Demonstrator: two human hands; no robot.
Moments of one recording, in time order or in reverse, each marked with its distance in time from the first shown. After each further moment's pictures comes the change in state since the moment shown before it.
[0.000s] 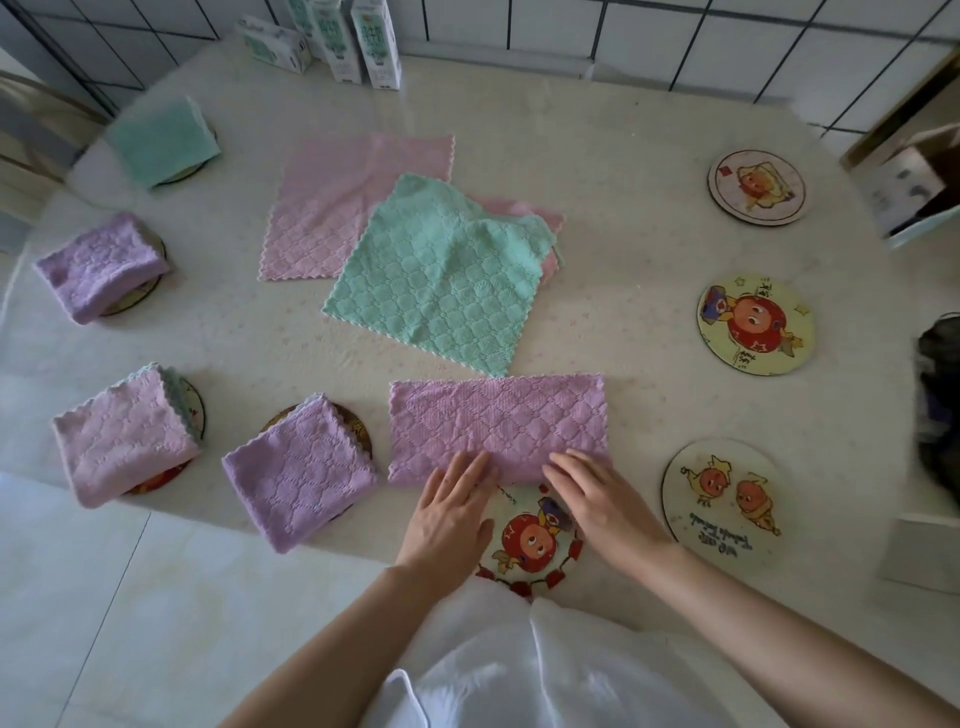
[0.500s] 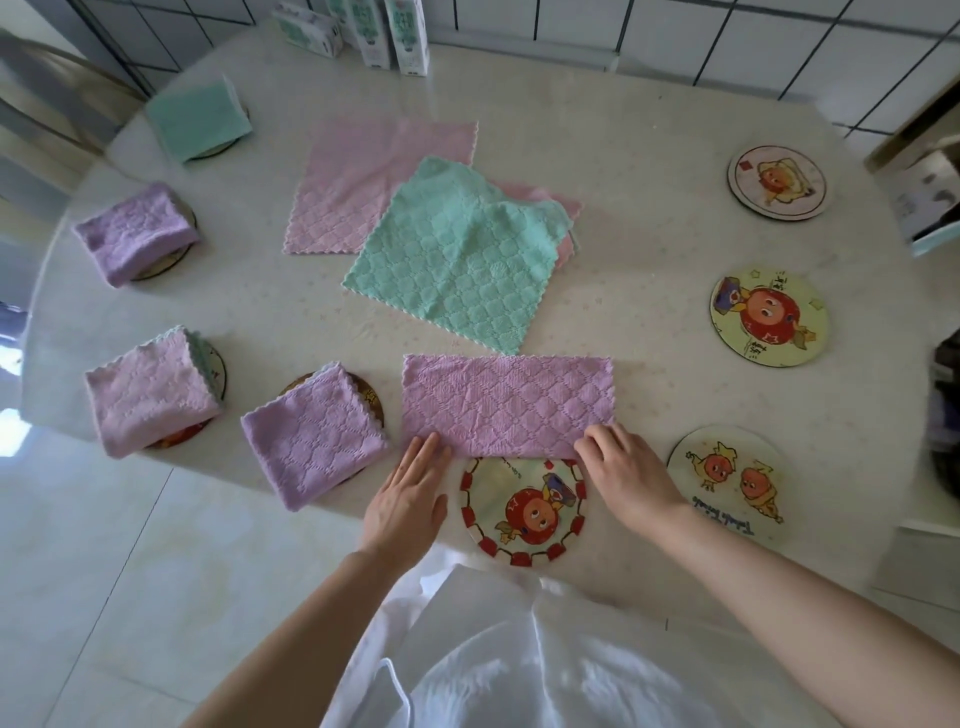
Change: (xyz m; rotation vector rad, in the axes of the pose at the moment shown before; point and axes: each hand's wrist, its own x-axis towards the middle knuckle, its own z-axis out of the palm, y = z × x) left_hand -0.035 -0.040 0.006 -0.048 0.052 -0.203; right_hand 0.001 0.017 -0.013 -0.157 -0.067 0.029
